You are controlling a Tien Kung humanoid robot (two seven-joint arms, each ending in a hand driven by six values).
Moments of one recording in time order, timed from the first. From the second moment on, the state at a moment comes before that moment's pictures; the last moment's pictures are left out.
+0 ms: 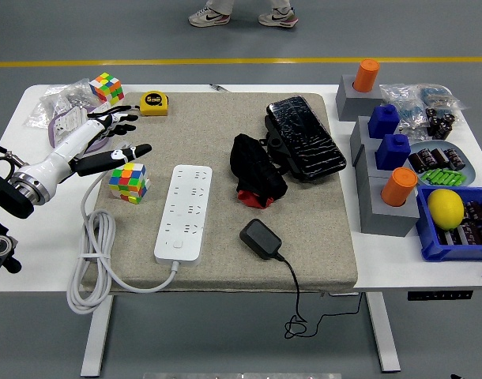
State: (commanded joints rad) left arm -0.22 0.39 -1.32 -1.54 1.64 -0.18 0.14; right arm 0.11 -0.20 1.46 0.19 -1.23 0.14 -0.15
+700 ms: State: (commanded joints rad) left arm -0.20 0.39 -1.36 -1.55 1.63 -0.18 0.14; right arm 0.11 -0.19 1.48 0.19 -1.23 0.14 -0.15
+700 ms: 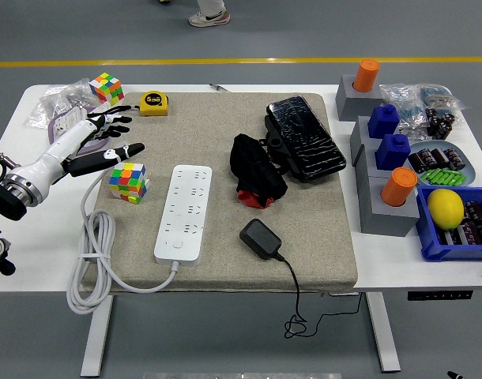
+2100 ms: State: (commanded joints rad) left arm -0.19 0.39 -1.34 -1.55 1.63 -0.20 0.15; right arm 0.10 -0.17 1.52 0.19 -1.27 0.13 -0.15
